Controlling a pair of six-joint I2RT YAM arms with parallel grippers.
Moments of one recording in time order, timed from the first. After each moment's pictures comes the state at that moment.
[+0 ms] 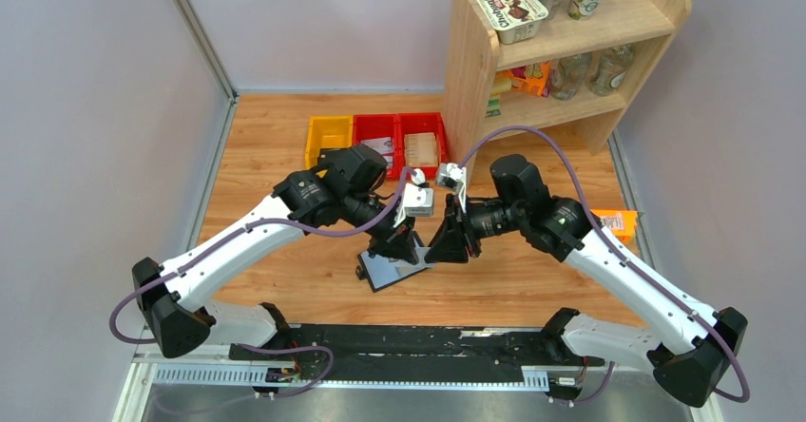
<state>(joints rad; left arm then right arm) -0.87 1.30 1.32 -0.88 0.82 0.36 0.74 1.06 1.06 -0.56 -0.85 0.12</state>
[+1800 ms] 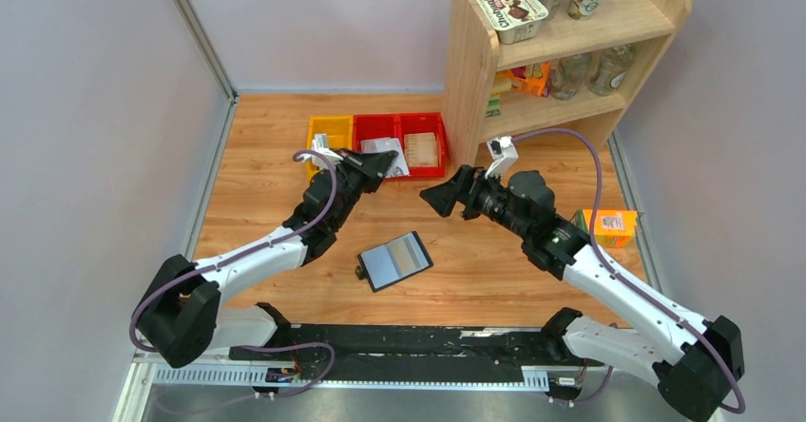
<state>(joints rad) -0.65 1.27 0.65 0.60 -0.28 -1.23 0.69 0.95 0.76 -0.01 -0.11 0.68</state>
